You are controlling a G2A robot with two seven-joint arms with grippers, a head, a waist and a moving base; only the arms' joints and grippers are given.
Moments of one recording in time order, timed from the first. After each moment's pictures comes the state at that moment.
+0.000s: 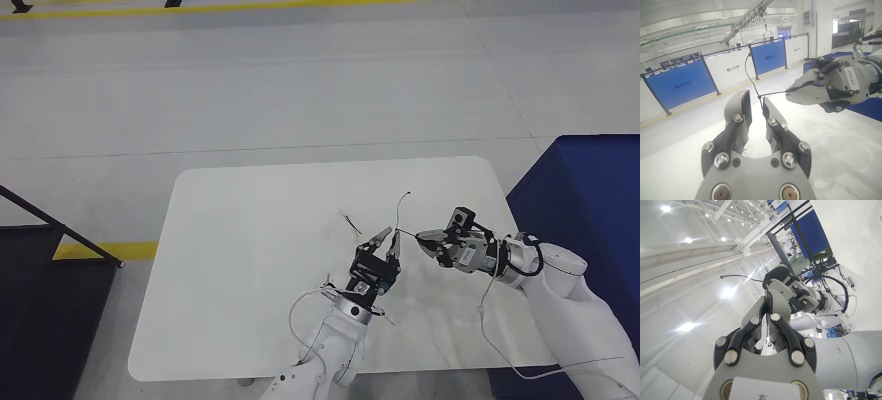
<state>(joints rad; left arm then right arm) 1.31 -1.64 -0.83 -1.47 1.79 0.21 0.27 -1.26 -0.91 1.43 -1.47 0.98 0.49 1.14</state>
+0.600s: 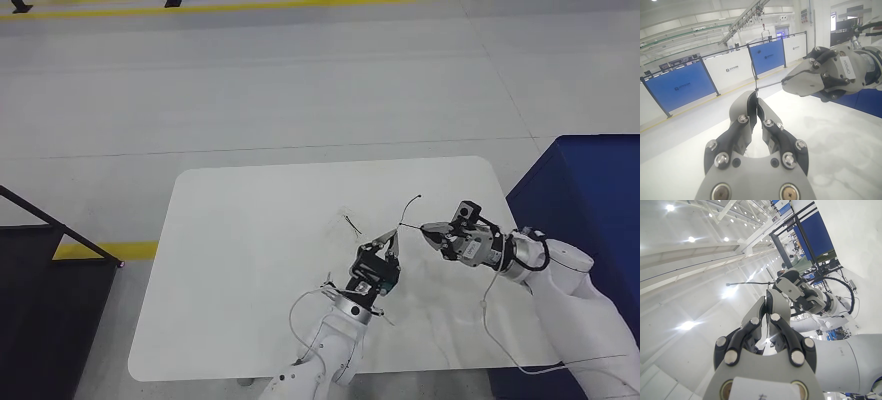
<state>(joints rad) 1.31 -1.64 -0.83 -1.47 1.82 0.20 0.25 -1.25 -0.91 1.46 -1.47 1.02 0.49 1.12</state>
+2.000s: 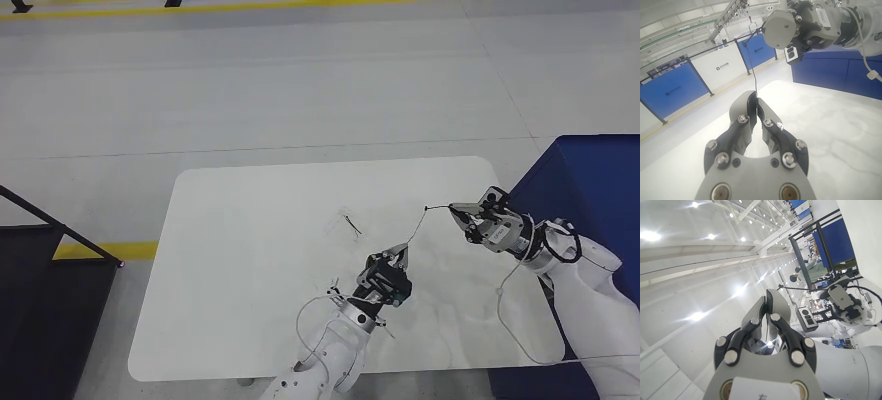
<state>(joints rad) 1.33 -1.62 -0.81 -1.49 1.90 0.13 0.20 -1.25 -0.91 1.55 -1.45 1.09 0.48 1.12</state>
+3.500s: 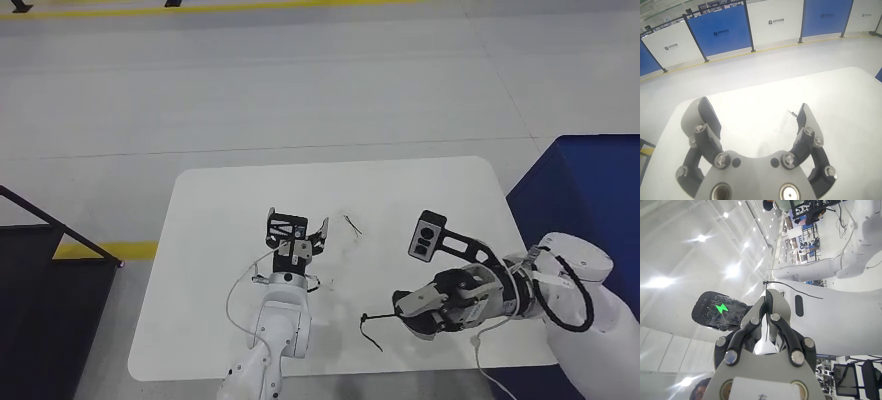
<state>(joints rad) 1.38 -1.60 -1.10 -1.67 1.75 0.30 -0.17 -1.29 -0.85 1.44 -2.10 1.20 0.68 1.14</state>
